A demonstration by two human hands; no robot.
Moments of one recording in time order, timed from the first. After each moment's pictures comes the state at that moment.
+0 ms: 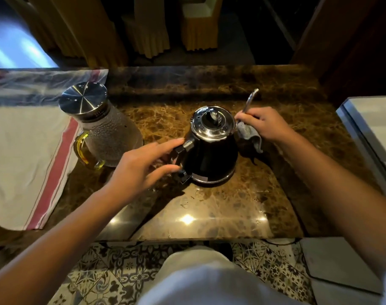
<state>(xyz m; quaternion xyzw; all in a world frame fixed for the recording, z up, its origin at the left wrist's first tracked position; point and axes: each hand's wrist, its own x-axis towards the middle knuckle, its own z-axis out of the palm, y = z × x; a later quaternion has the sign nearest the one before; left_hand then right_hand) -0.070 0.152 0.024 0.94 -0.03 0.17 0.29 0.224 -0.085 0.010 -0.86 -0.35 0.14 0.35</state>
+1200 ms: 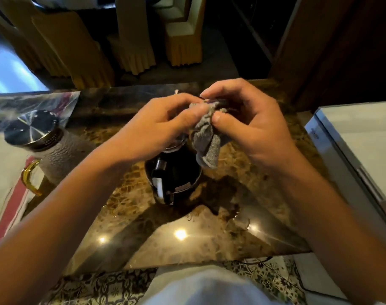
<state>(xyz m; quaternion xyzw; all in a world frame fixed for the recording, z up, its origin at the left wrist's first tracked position) 0.059 0.059 0.145 0.86 -0.05 0.06 0.50 0.147 -0.132 0.134 -0.66 -0.46 0.05 0.60</state>
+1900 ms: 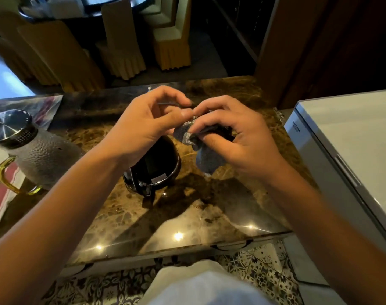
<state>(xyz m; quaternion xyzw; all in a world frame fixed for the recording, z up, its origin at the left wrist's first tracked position) 0.060 -0.002 0.138 0.75 0.00 0.07 0.66 0.138 -0.201 0.114 -0.72 -0.49 -0.05 0.49</state>
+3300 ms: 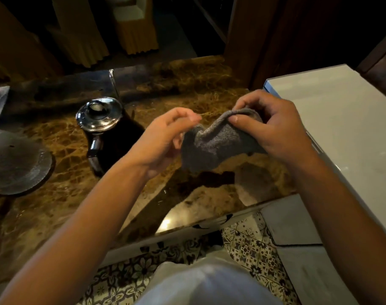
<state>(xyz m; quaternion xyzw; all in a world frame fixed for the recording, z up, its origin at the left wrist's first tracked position) 0.078 -0.069 0.086 0.63 0.07 -0.06 0.77 0.148 -0.291 0.102 -0.81 -0.30 -0.01 0.50</state>
